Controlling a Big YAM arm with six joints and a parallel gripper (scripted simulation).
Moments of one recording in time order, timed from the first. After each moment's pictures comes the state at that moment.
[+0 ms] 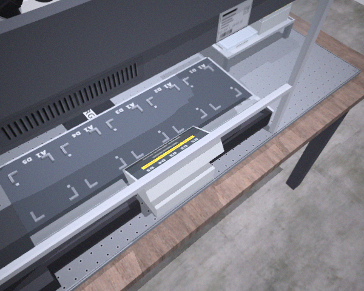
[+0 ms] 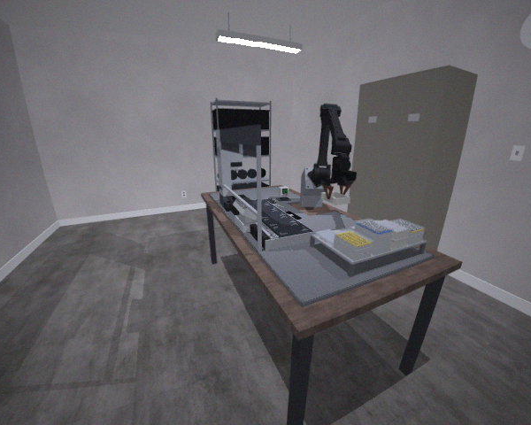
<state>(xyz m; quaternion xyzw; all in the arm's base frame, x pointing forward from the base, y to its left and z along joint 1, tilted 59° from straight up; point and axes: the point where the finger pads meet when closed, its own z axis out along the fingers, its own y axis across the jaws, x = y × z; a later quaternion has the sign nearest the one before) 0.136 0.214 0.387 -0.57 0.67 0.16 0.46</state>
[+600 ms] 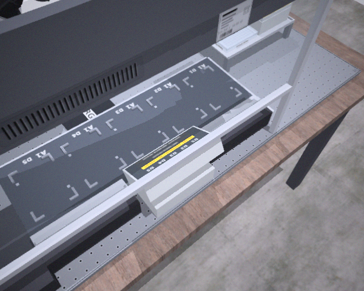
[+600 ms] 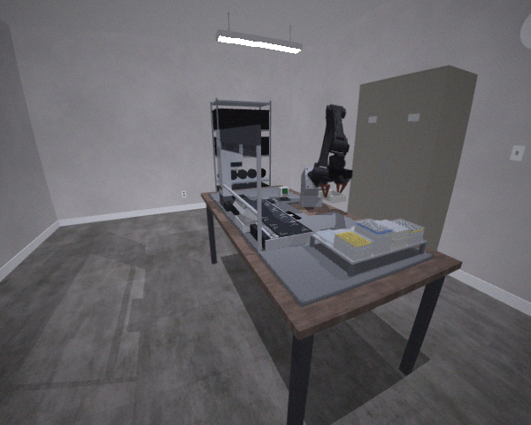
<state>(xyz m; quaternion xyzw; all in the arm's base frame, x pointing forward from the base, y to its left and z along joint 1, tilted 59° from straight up) 0.138 0.196 0.371 -0.57 0.66 0.16 0.46</state>
